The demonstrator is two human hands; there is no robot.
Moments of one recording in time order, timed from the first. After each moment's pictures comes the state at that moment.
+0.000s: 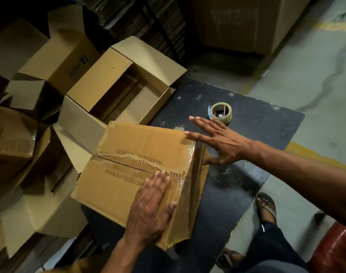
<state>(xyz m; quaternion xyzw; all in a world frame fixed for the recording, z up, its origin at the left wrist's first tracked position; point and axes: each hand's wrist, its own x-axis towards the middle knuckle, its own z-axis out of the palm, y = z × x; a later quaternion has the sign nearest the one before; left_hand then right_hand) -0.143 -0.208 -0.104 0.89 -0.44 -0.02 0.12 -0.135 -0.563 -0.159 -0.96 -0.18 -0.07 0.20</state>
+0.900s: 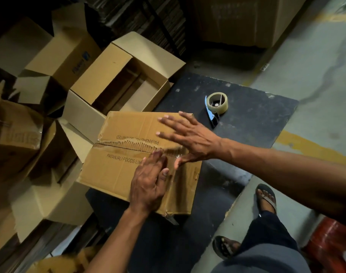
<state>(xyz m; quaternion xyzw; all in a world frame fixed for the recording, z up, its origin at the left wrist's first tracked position) -0.143 -0.225 -0.109 0.89 -0.41 0.05 0.18 -0.138 -0.486 -0.143 -0.93 -0.23 -0.25 0.16</state>
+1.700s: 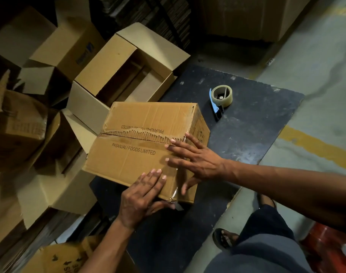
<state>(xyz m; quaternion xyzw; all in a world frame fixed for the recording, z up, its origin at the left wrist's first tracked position) -0.163 -0.146 -0.116 0.80 -0.58 0.15 0.05 -0.192 -0.433 -0.188 -0.91 -0.26 -0.27 0.16</state>
